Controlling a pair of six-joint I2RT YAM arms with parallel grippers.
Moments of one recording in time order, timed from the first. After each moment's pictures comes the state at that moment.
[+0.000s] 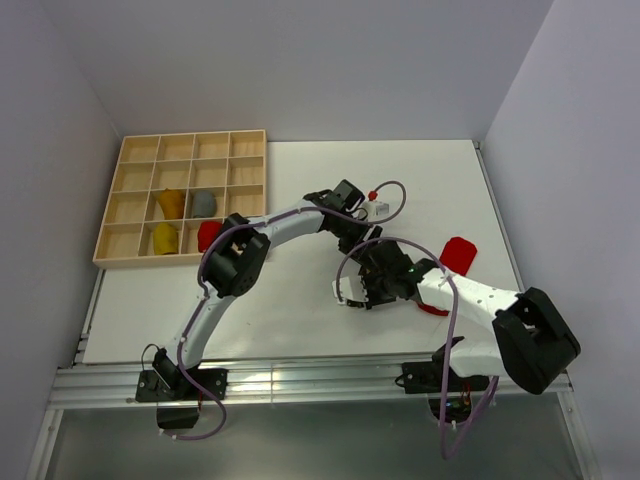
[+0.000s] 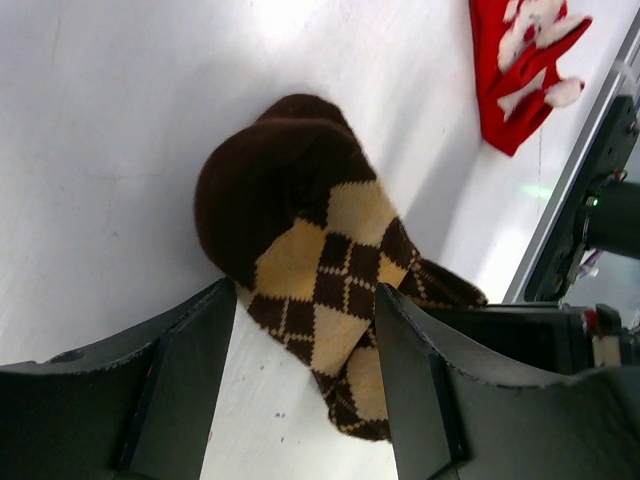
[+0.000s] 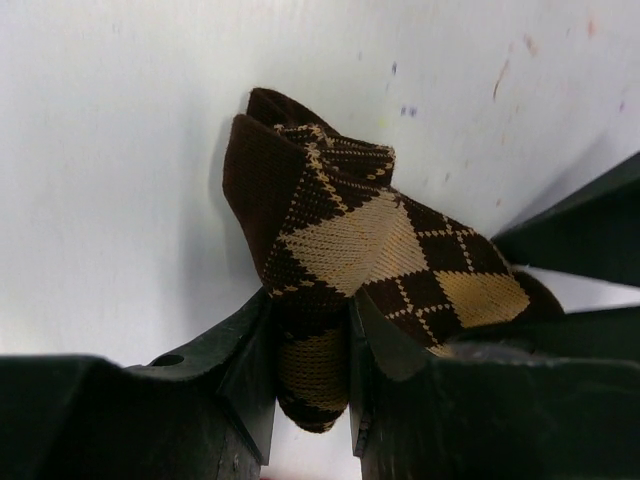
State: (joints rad) left arm -0.79 2.38 1.91 -0.54 0.67 -0.18; right arm 0.59 1.25 0.56 -0.42 -0.25 -1.16
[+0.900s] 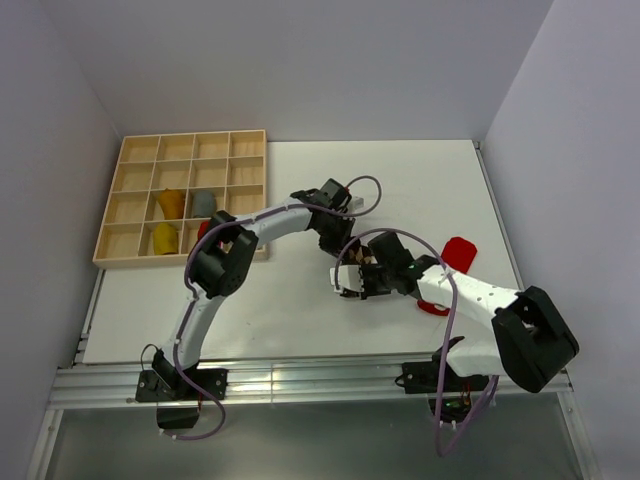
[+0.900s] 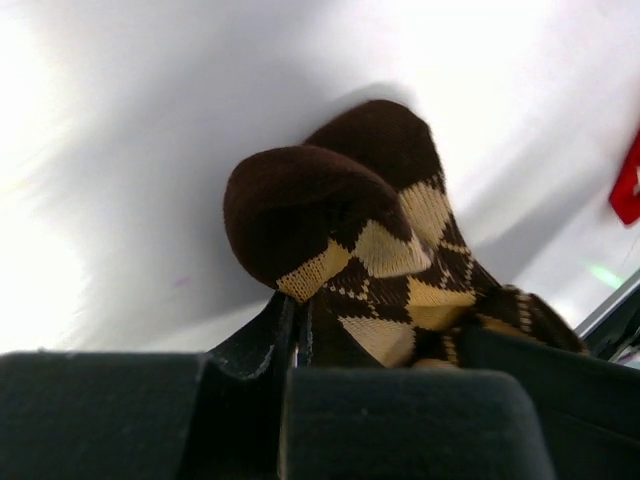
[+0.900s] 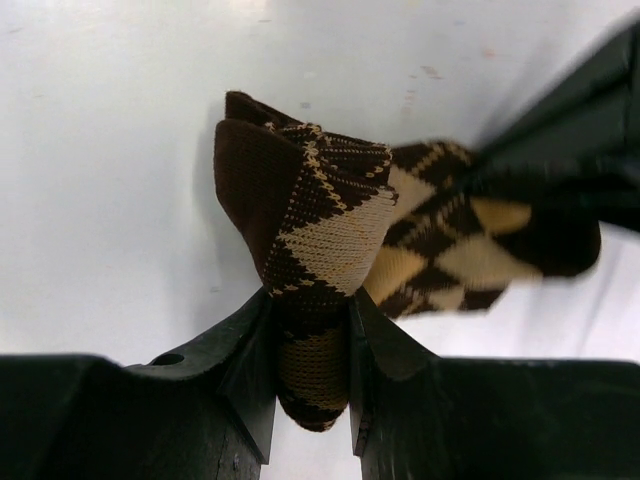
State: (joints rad) left arm -0.76 2.30 1.80 -0.60 0.38 -0.34; right arm 0.59 1.28 0.60 -0.35 -0.26 -1.08
